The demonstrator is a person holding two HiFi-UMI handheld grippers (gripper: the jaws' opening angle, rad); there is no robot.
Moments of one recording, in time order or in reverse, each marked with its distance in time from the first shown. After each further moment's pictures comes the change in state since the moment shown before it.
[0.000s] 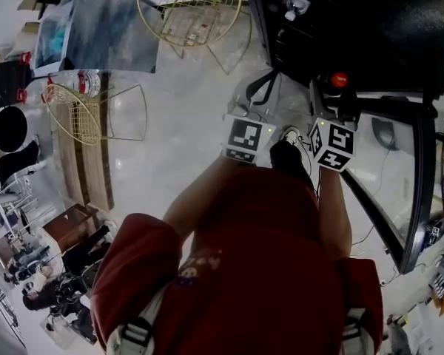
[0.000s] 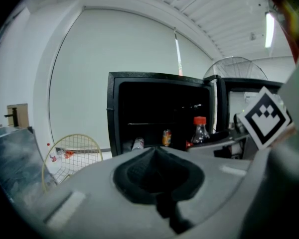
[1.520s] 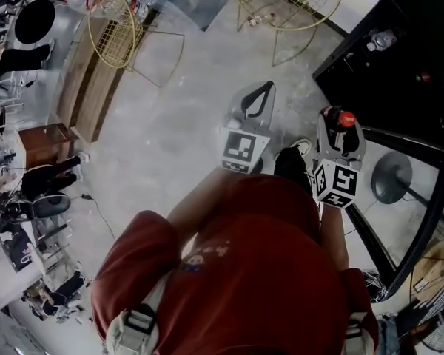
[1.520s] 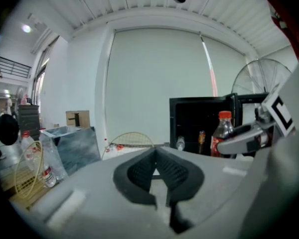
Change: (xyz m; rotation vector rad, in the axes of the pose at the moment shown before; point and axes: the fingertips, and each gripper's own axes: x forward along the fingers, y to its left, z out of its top) left arm -0.231 0.066 -0.006 -0.112 -0.033 0.443; right arm -0.113 0.173 0.010 -0.185 0.029 0.394
